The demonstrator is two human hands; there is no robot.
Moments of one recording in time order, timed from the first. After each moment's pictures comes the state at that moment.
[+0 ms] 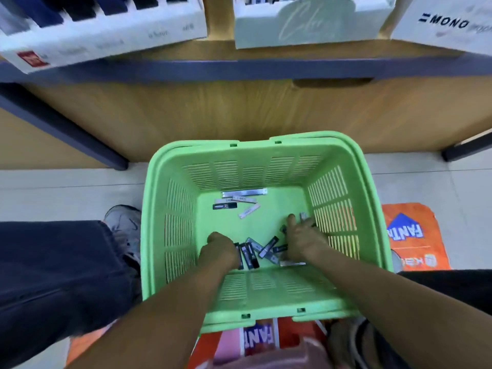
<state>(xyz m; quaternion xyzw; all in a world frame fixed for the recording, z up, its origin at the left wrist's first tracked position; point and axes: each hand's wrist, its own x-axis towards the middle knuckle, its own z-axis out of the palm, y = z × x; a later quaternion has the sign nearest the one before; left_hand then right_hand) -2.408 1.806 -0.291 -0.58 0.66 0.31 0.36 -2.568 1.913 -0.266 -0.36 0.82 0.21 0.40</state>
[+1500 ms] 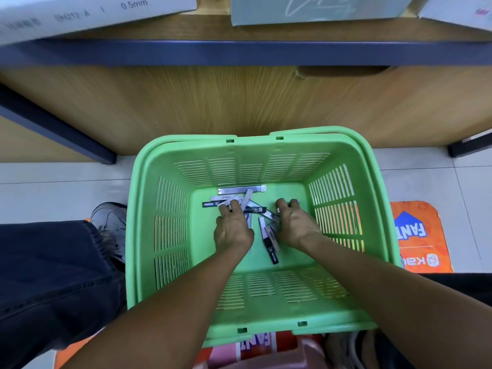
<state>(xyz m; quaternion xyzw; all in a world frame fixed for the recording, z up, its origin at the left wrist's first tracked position) -2.454 1.805 -0.295 -0.53 0.77 0.30 0.20 -2.585 1.893 -0.297 -0.38 0.85 0.04 0.37</state>
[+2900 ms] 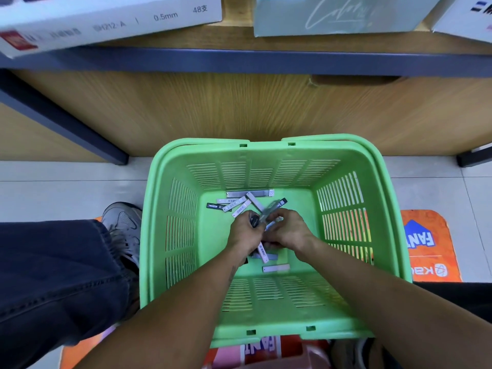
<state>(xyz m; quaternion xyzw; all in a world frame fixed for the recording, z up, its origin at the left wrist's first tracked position) -2.452 1.804 -0.303 -0.57 0.58 0.58 0.04 -2.557 1.870 -0.270 -0.05 0.75 -0.31 0.58</state>
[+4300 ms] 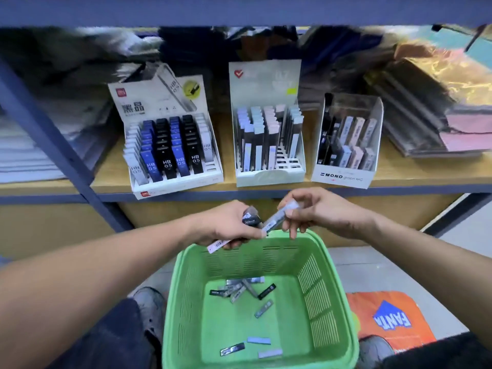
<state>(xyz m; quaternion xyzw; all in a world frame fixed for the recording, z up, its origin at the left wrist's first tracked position) -2.472 1.719 0.008 -0.25 0.78 0.56 0.09 -2.663 1.872 0.023 -0.45 0.62 -0.41 0.50</state>
